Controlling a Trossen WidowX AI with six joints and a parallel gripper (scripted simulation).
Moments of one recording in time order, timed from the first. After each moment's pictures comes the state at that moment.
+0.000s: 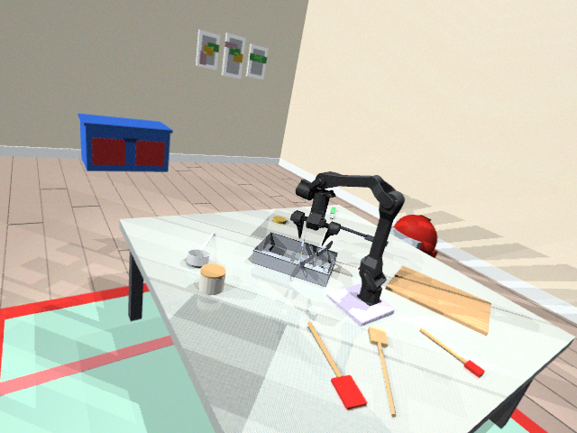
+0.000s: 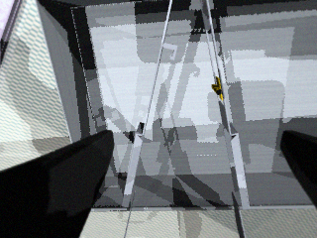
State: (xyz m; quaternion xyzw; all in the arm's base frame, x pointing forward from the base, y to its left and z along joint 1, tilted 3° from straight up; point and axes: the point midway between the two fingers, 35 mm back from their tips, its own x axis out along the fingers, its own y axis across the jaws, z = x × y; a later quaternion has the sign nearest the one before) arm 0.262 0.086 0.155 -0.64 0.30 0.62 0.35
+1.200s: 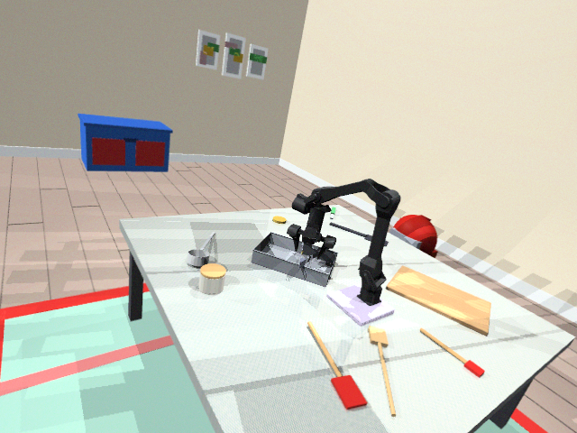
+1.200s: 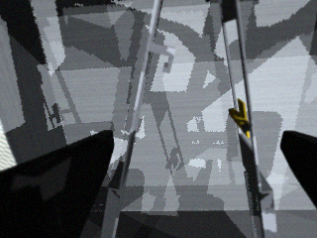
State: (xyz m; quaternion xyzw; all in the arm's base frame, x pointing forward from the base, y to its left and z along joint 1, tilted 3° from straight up) arm 0.268 0.089 0.096 -0.64 0.30 0.62 0.35
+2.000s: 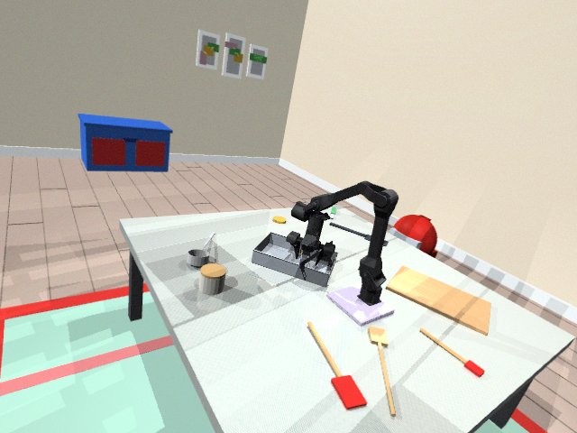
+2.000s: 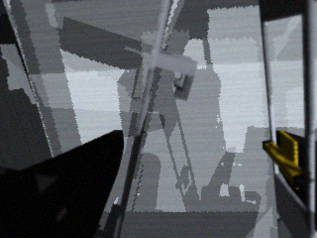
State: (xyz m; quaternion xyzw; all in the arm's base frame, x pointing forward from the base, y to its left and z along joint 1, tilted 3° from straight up) arm 0.265 0.089 0.066 -0.64 0.30 0.62 0.34
